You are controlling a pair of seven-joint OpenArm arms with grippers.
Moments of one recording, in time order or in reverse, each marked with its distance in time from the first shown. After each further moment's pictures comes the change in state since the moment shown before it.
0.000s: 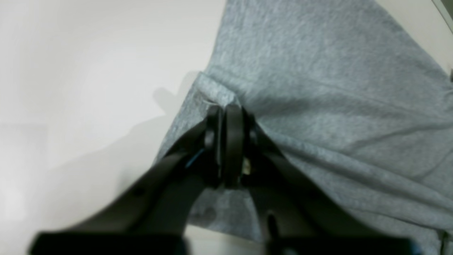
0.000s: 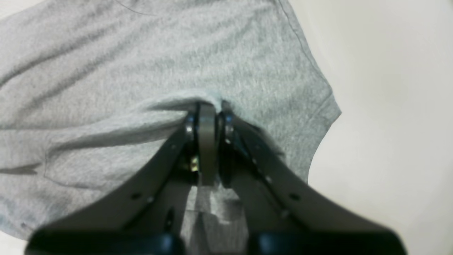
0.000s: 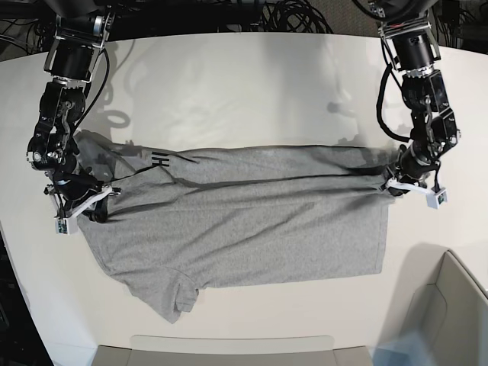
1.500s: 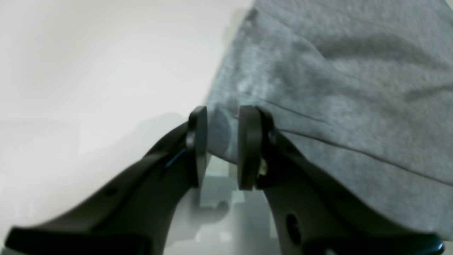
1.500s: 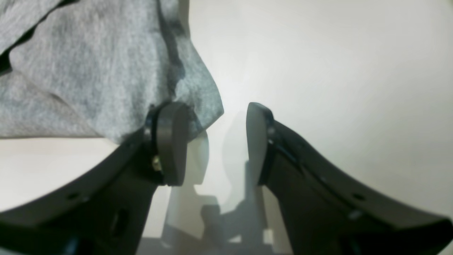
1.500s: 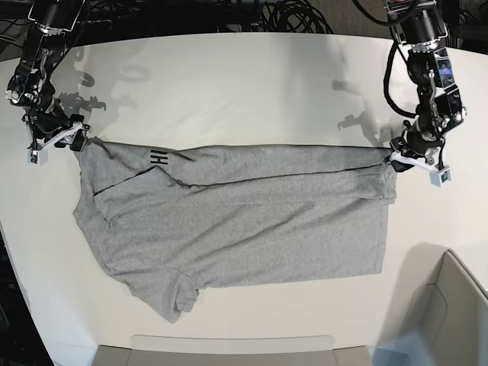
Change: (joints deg) left arm 8.5 -2.3 -0.2 6.1 0.0 -0.3 2.3; right arm -17.7 5.0 10.4 0.8 6.6 0.0 -2.6
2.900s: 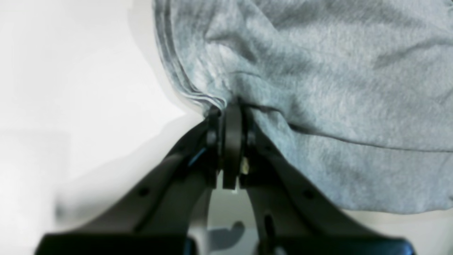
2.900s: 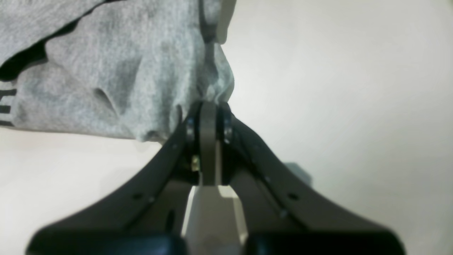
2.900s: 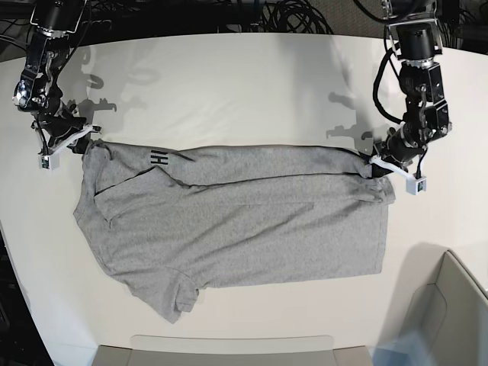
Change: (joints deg) left arm -3.2 -1.4 7.3 -12.8 -2.9 -8.4 -5.3; right arm 0.1 0.5 -4.6 0.0 0.7 0.0 0.9
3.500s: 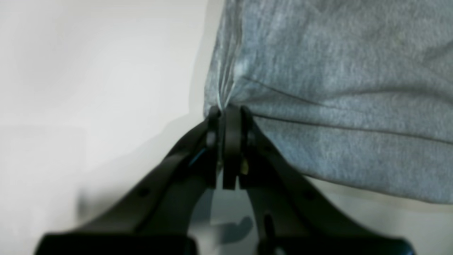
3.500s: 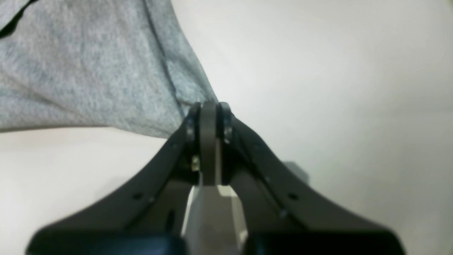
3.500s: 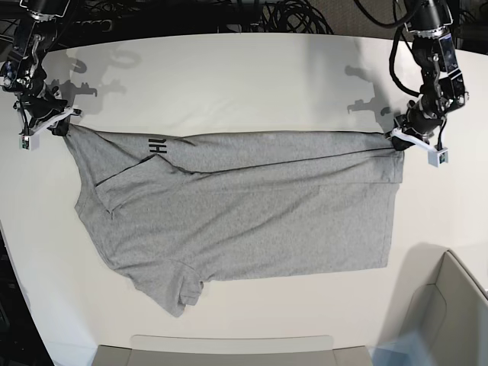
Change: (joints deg) left arm 9.7 -1.3 -8.4 8.5 0.5 0.2 2.5; right arm -6.3 2.6 5.9 0.8 0.7 0.2 1.2
